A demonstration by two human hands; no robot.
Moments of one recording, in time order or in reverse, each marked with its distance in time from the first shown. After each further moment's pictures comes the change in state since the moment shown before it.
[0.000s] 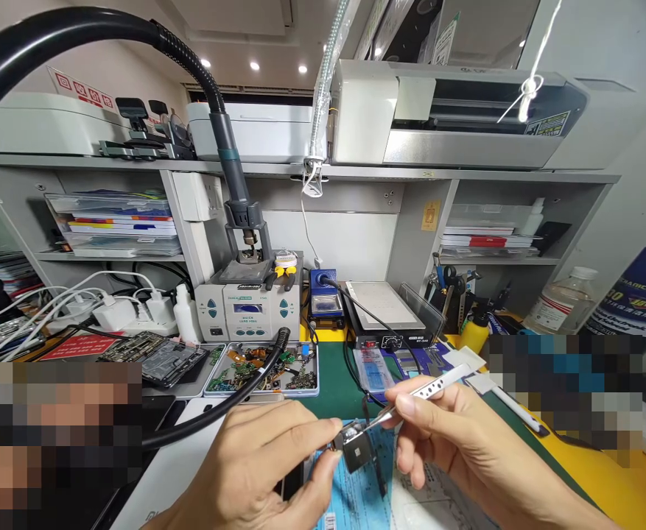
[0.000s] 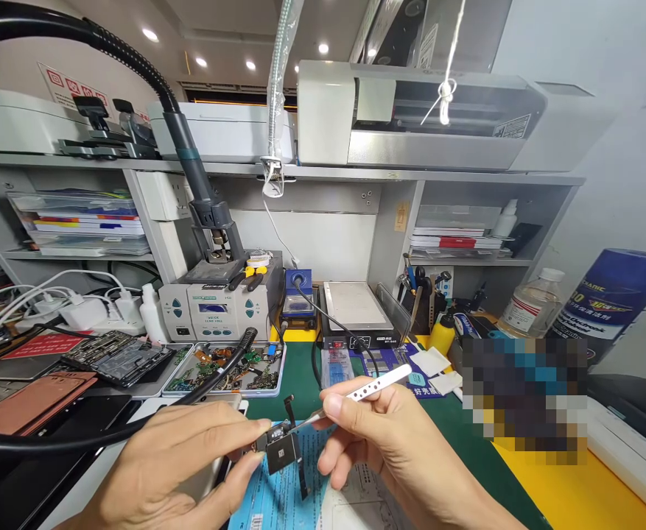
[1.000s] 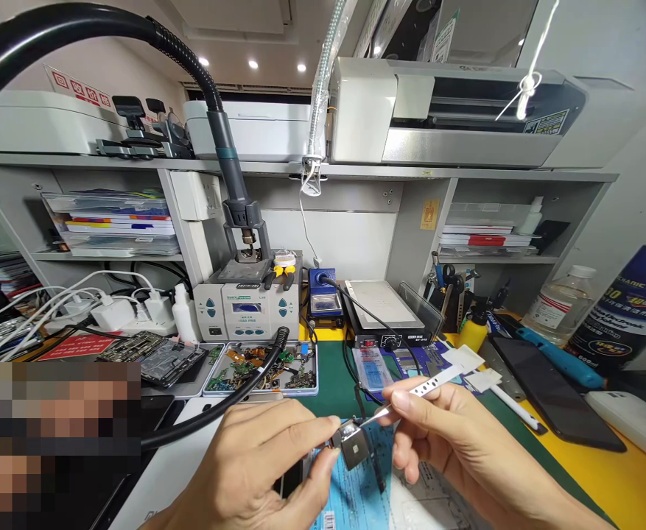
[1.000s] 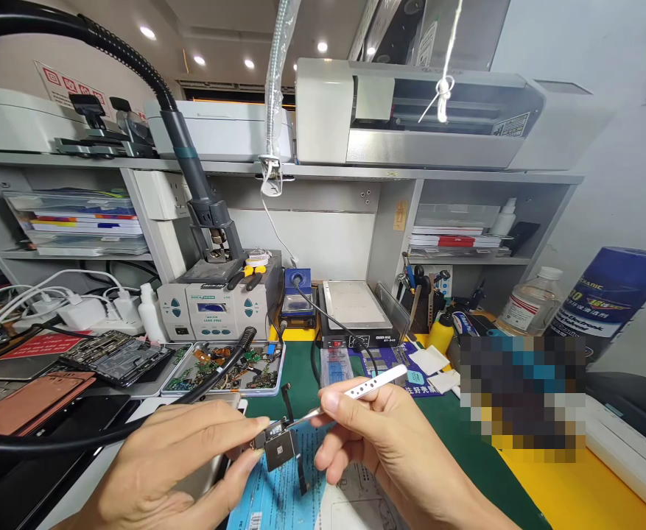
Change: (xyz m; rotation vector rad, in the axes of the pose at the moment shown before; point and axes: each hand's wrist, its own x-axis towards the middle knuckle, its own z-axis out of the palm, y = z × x) left_hand 0.001 -0.005 0.003 -0.034 -0.026 0.007; right_hand 0.001 0.002 0.004 0.035 0.024 0.000
